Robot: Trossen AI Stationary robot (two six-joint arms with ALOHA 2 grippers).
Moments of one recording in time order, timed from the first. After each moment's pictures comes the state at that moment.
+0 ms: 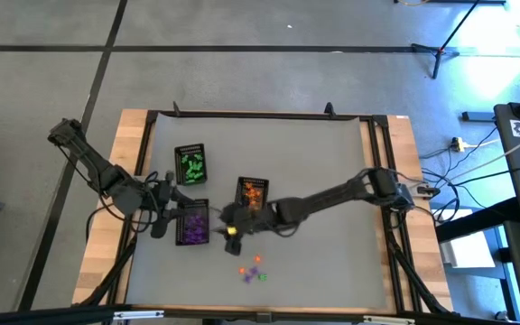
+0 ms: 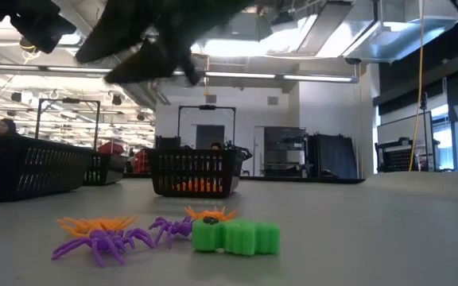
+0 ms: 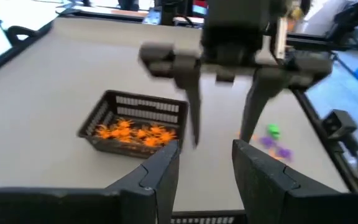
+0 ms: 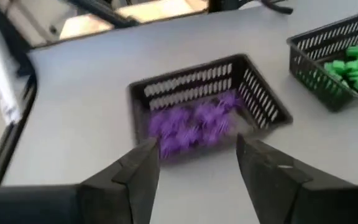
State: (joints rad) left arm -0.68 0.60 0.52 -0.41 -0.62 -0.44; right arm 0.26 2.19 1.71 -0.08 0.21 0.31
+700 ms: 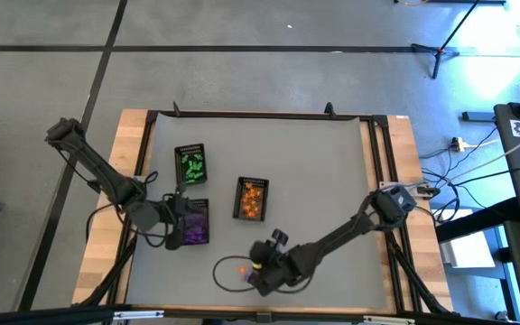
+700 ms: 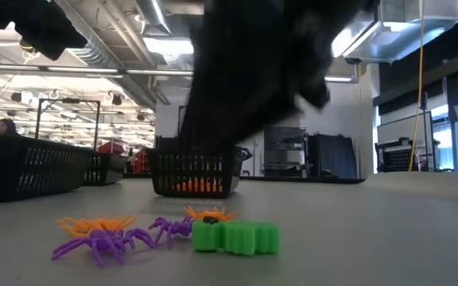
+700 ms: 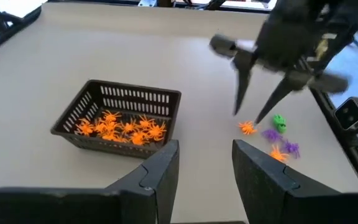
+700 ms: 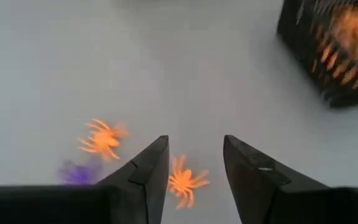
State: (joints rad) left arm -0.68 0.86 0.52 -0.23 -0.63 -0.45; right arm 0.55 2.23 1.71 -0.58 0.56 0.90
